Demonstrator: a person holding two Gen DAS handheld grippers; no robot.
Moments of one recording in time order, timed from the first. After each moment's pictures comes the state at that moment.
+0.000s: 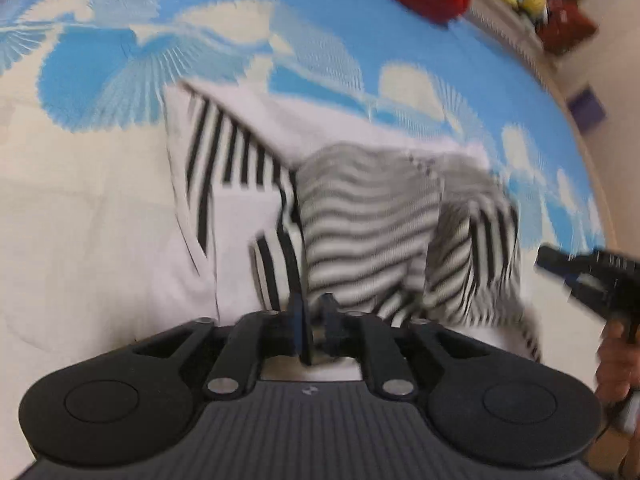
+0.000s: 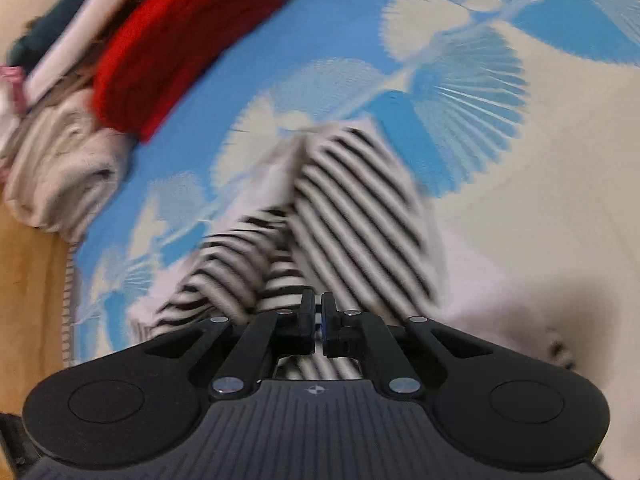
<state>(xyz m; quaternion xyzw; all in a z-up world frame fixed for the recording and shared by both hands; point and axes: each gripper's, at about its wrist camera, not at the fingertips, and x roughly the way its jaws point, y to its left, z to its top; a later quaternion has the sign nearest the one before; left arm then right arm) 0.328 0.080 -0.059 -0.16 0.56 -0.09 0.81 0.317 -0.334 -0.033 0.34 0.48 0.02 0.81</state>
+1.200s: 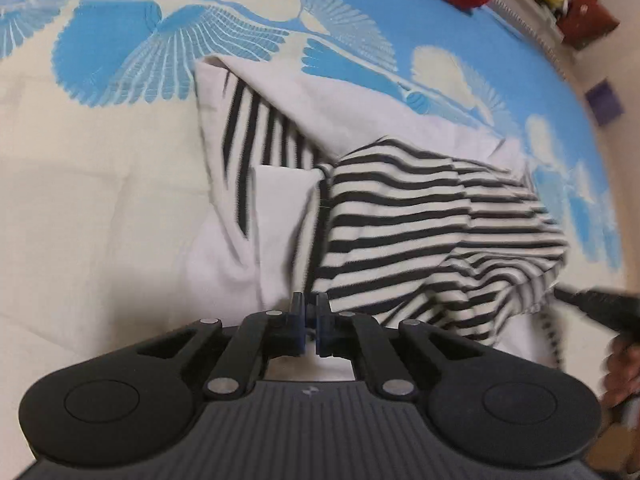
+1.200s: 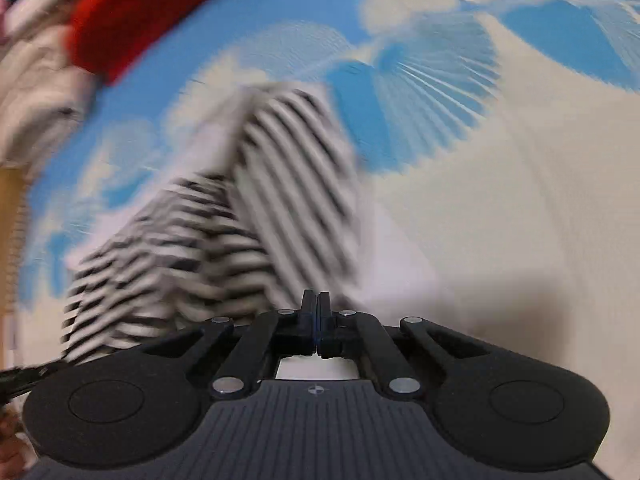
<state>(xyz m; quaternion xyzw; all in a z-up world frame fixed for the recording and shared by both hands) 0.330 0.104 -0.076 -0.13 0.60 -0.08 0.78 0.316 -0.355 -0.060 0.24 0.56 -0.02 0.80</state>
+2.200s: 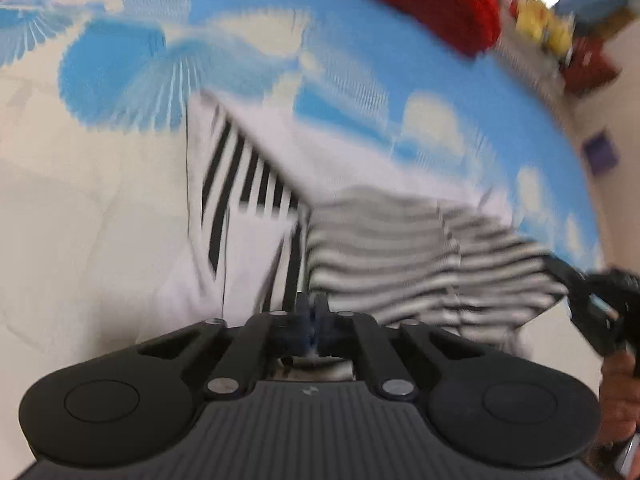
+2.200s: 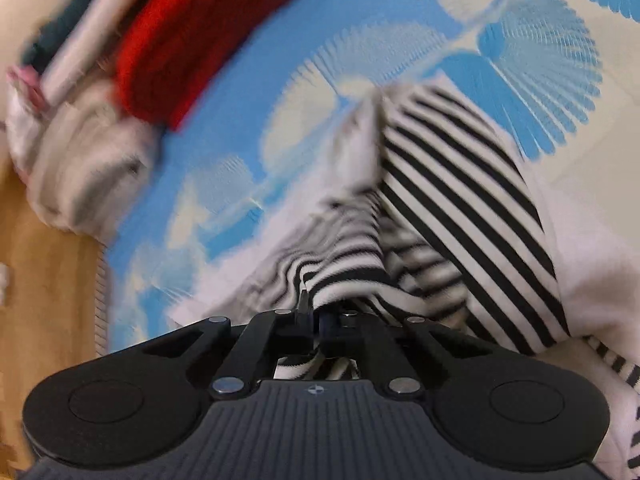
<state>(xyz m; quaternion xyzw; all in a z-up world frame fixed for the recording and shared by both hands) 0.334 0.100 -0.052 -0.20 0.53 -0.06 0.82 0.344 -0.290 -0.039 0.40 0.47 0.05 0.79</state>
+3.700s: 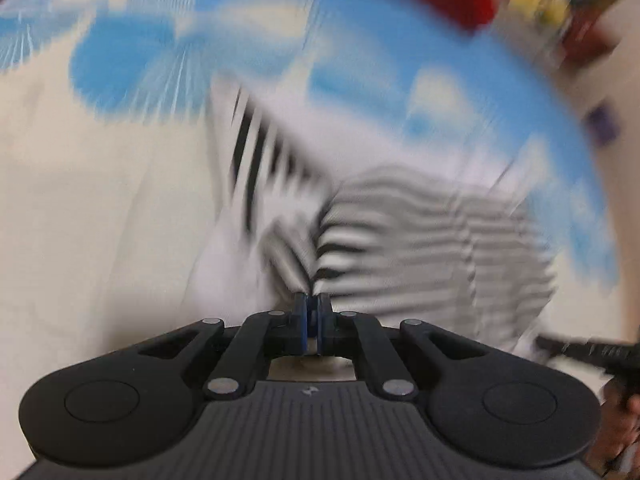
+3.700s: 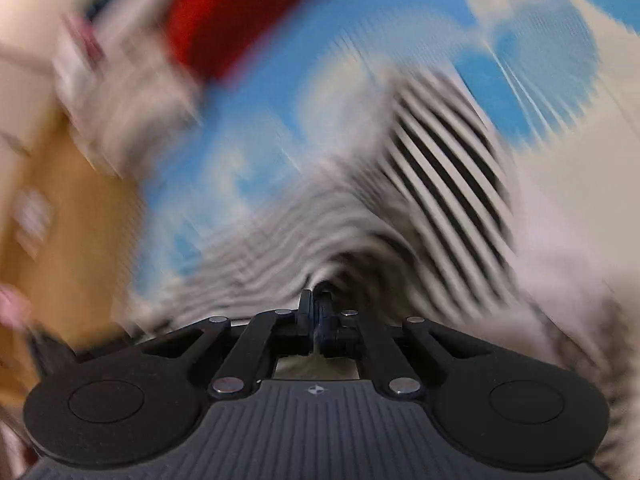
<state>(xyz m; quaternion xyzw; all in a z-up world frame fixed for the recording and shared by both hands) 0.334 0.110 -0.068 -0.14 0.60 -0.07 0.79 0.288 -0.318 -0.045 0.31 0.55 0.12 0.77</state>
